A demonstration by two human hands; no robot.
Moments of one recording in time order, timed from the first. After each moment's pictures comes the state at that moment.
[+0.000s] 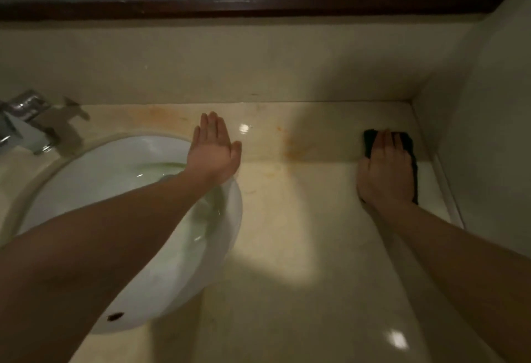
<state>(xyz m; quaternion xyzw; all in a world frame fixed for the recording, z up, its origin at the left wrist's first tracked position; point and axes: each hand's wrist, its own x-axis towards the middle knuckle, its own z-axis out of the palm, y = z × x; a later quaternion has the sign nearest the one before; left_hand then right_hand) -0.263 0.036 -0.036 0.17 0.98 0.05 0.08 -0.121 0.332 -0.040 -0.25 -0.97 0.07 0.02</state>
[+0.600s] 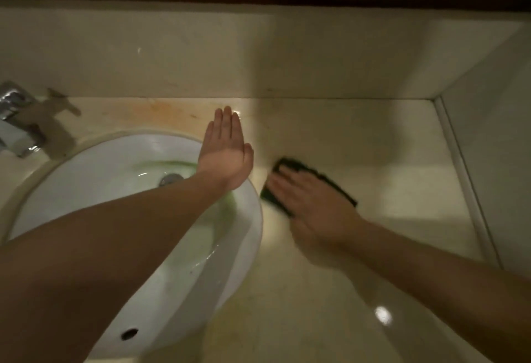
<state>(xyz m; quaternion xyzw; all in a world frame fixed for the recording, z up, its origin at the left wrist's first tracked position) -0.280 0.025 -0.048 0.23 0.97 0.07 0.06 -0.131 0.201 -0.026 0.20 -0.97 0.09 -0.09</state>
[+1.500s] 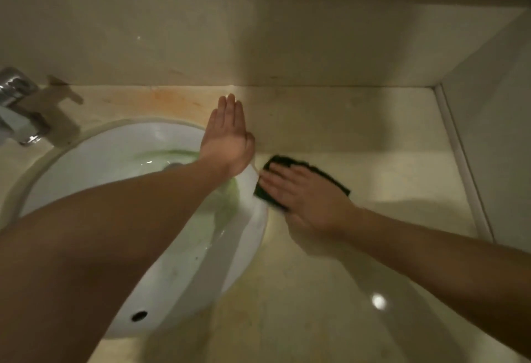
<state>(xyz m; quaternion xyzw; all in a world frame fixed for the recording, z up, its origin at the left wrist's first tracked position) -0.282 0.018 -0.044 0.25 0.96 0.07 0.07 -0.131 0.185 -0.036 0.26 -0.96 0.05 -0.09</state>
